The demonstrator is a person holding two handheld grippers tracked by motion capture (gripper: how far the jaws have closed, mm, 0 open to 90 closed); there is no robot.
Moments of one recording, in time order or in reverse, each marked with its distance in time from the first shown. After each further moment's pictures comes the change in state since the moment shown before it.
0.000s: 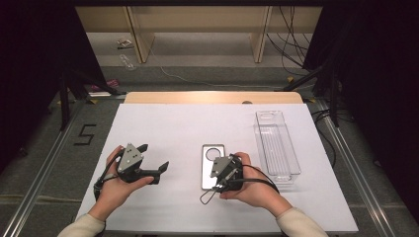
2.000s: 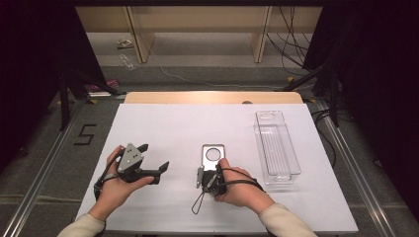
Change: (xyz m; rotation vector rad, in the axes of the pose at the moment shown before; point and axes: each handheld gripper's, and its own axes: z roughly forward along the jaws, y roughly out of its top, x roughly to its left) left arm 0.000 0.001 0.000 -0.006 -0.005 0.001; right arm 0.015 0.026 0.034 0.261 0.054 -0.200
